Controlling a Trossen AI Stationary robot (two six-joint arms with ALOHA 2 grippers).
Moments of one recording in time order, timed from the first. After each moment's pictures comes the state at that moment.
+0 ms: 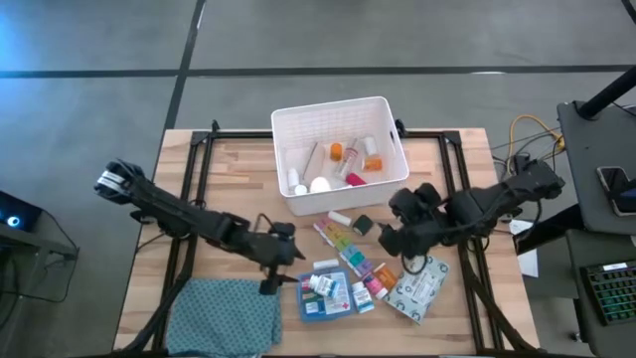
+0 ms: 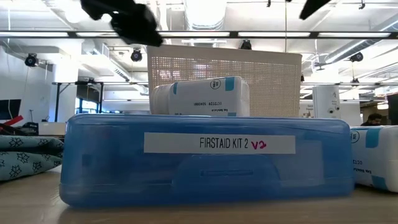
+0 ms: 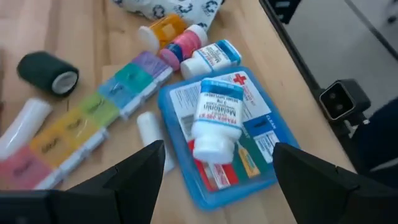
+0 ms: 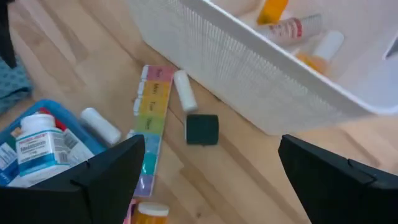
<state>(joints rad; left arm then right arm) -0.37 1.41 0.95 -0.19 -0.05 -0.17 0.45 1.43 1.51 -1.34 0.59 1.10</state>
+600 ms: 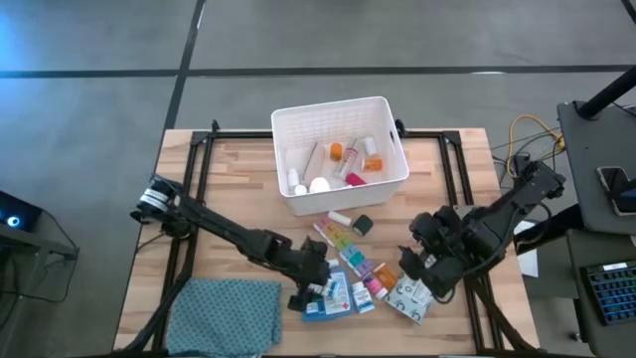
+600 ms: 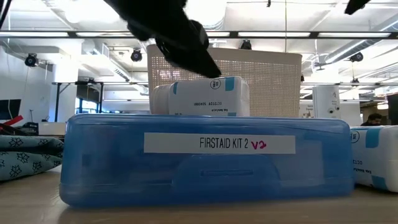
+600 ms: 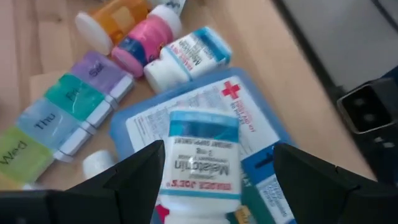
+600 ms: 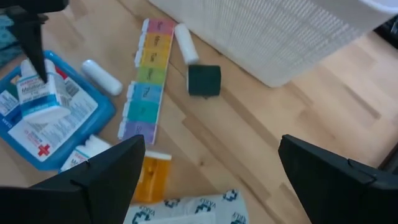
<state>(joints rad) -0.37 1.79 1.24 -0.20 0.04 -0.11 0.70 1.43 1.44 -1.49 0.60 1.43</state>
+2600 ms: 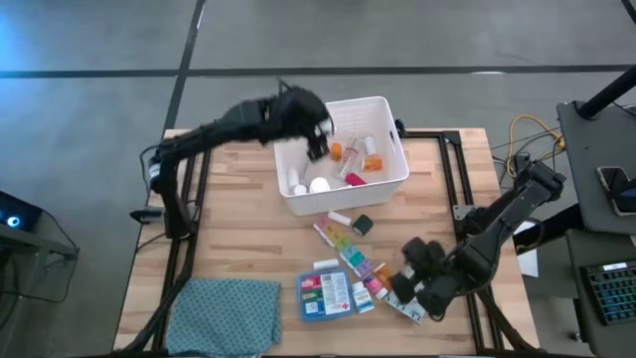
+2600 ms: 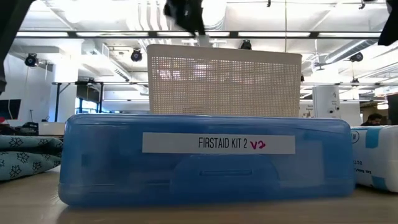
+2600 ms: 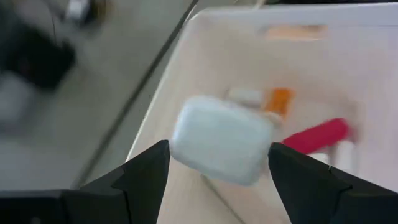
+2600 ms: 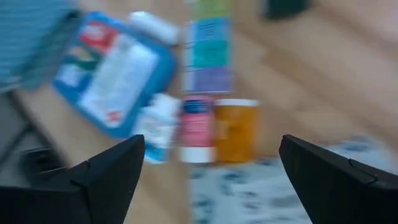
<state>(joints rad) 0.29 1.78 2.06 -0.97 -0.37 0.09 0.77 1.43 1.15 -0.97 0.46 1.65</state>
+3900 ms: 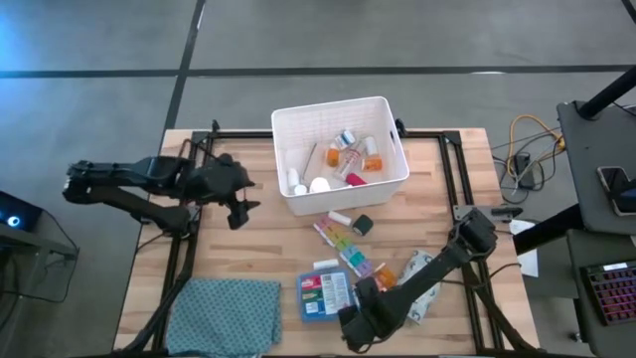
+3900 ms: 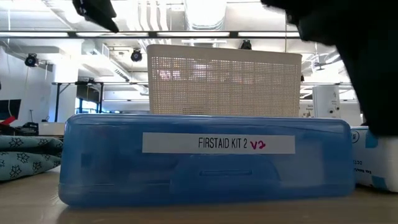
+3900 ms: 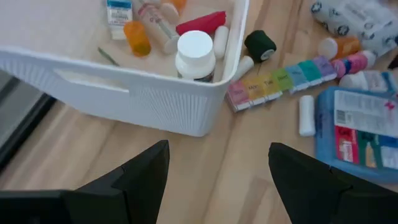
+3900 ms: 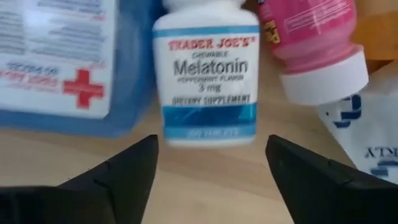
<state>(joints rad) -0.08 0.99 1.17 -0.99 -0.30 -0.35 0.66 2.16 1.72 -1.08 0.05 1.96</state>
